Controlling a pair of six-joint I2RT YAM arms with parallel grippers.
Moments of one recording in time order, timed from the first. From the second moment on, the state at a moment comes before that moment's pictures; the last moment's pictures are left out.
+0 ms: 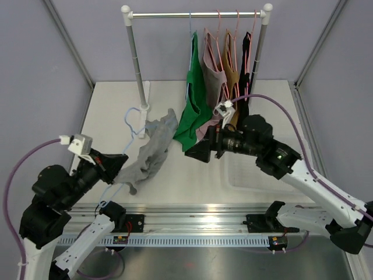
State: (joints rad) left arm -0.48 0.43 1.25 -0.92 0.08 -0.32; right arm 0.74 0.98 1.10 -0.29 -0.47 0.66
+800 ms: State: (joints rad) left arm -0.48 0.20 0.77 -0.62 0.26 -0.60; right arm 1.05 1.37 1.11 -0.07 0.25 0.64
